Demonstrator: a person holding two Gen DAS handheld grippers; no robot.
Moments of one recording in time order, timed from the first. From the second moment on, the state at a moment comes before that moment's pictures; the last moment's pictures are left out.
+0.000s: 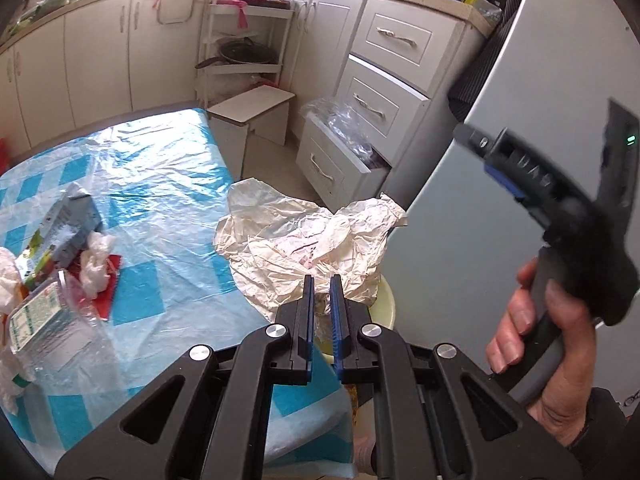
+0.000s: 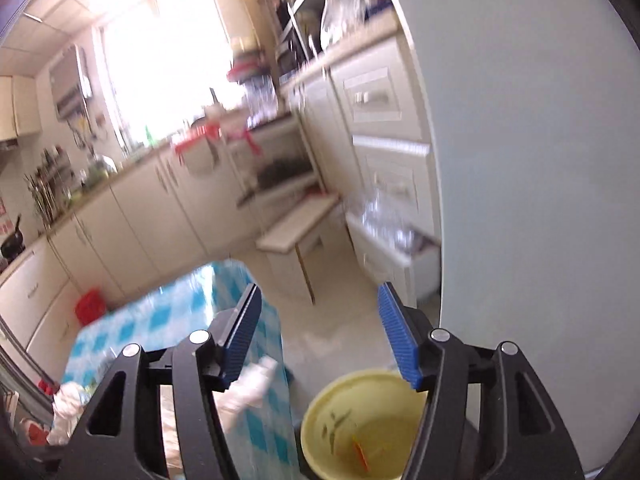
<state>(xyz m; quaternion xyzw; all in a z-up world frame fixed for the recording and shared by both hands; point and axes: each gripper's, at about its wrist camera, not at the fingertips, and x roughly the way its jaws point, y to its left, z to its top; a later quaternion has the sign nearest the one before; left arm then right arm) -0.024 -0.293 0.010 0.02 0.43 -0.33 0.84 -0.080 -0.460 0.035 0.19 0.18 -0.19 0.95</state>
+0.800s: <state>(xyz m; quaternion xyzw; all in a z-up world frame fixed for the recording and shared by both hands) -0.013 -0.368 -0.028 0.09 0.43 -0.30 0.85 -0.093 -0.483 0.051 0.27 0.13 -0.18 0.94</state>
